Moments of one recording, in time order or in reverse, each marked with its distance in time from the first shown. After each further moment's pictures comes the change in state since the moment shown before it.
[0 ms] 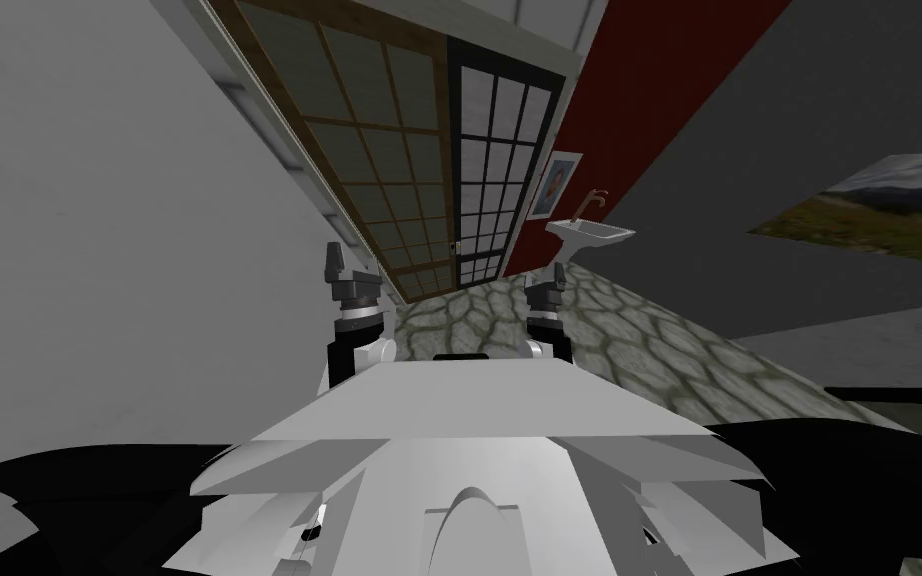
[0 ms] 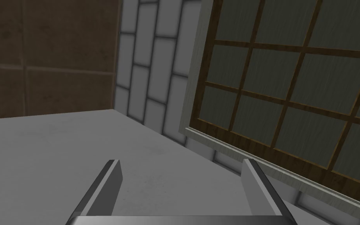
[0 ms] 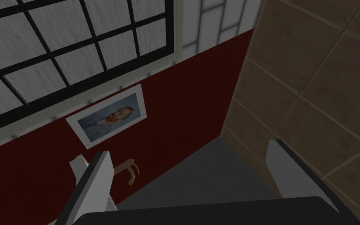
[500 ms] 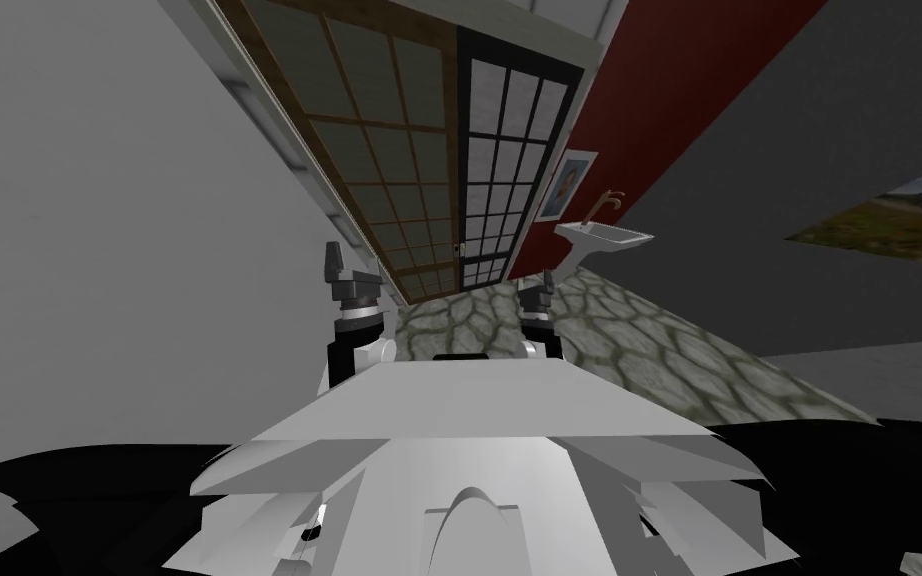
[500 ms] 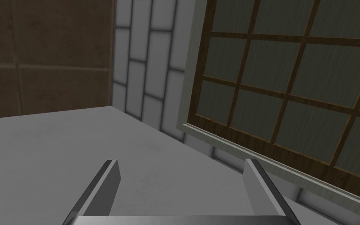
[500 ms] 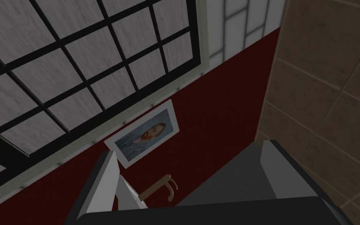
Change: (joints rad) arm -0.029 -0.034 0.029 0.100 -0.043 -0.039 -0.085
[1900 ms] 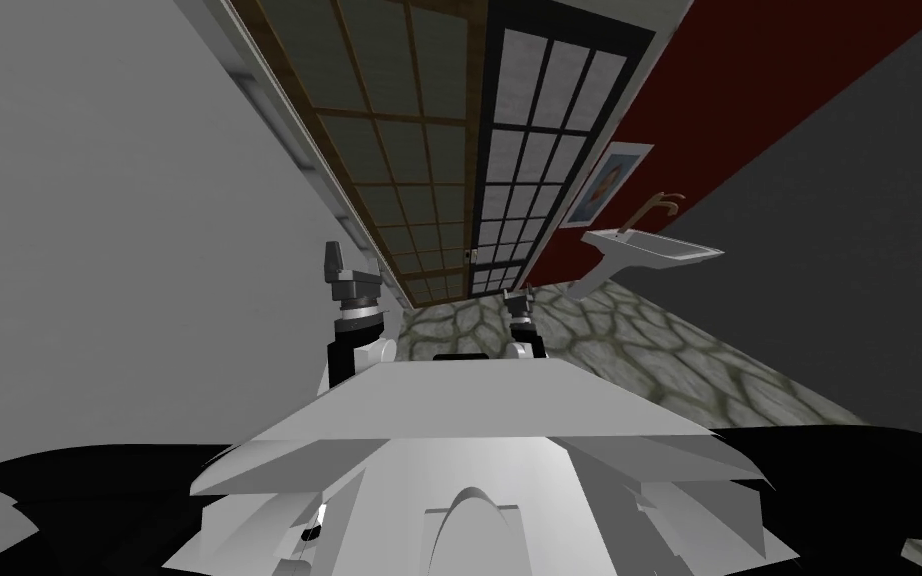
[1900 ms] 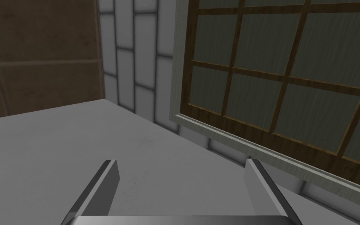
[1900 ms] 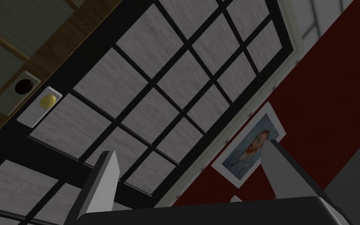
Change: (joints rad) arm -0.089 -0.090 0.071 0.287 -0.138 -0.110 -0.268
